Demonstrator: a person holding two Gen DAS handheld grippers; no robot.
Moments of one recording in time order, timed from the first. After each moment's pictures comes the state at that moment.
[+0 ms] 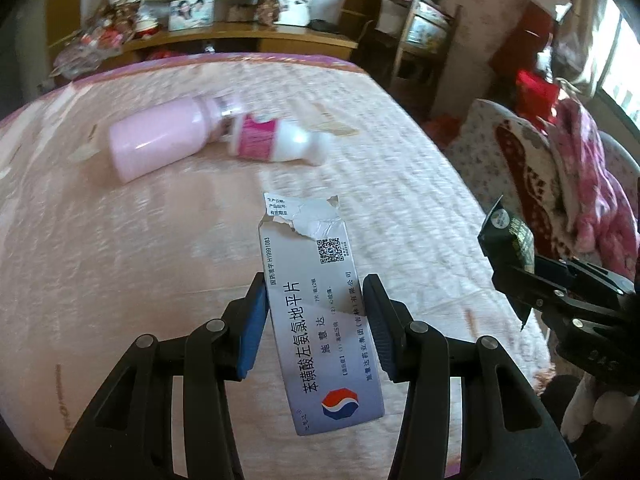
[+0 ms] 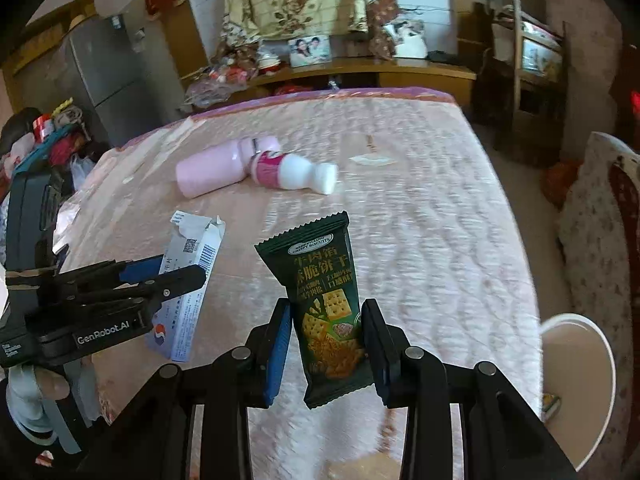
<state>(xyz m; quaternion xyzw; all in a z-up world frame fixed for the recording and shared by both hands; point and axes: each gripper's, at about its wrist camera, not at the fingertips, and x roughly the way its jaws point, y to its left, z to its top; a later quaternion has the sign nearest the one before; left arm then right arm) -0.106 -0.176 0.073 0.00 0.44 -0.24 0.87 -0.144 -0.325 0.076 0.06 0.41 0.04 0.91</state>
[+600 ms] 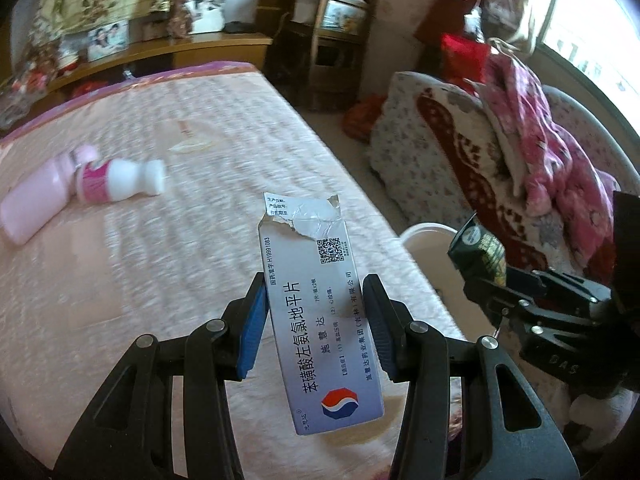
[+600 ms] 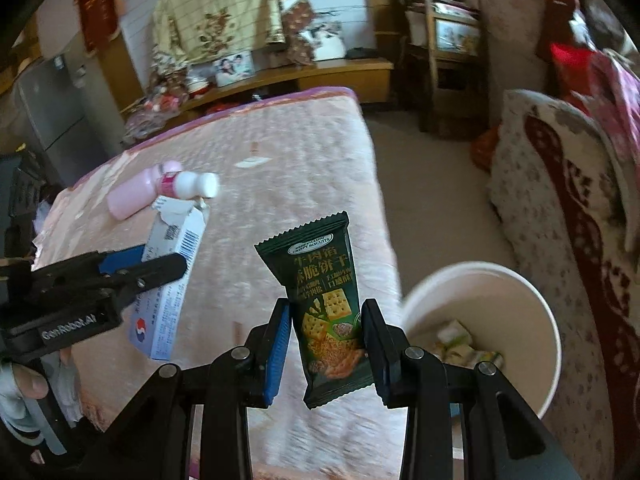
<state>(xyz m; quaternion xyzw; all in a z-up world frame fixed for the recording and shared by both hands) -0.141 -0.309 0.092 0.04 0.42 -0.34 0.84 -0.217 -0.443 0.075 0.11 0.41 -0.06 0.90</state>
